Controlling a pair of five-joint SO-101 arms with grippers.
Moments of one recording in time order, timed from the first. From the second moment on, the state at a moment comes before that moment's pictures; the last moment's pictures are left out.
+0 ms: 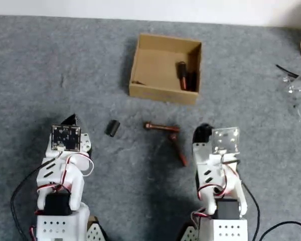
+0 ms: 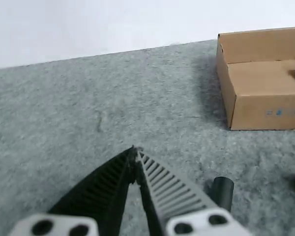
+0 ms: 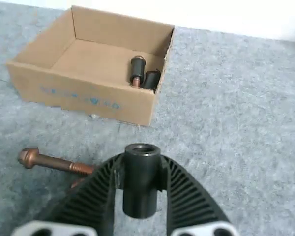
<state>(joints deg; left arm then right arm) -6.3 -103.8 96.0 35.6 -3.6 -5.2 -103.6 96.0 37.3 8.5</state>
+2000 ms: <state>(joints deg) 30.5 -3.2 40.8 22.0 45.7 -5.2 -104.0 96.0 36.4 10.5</state>
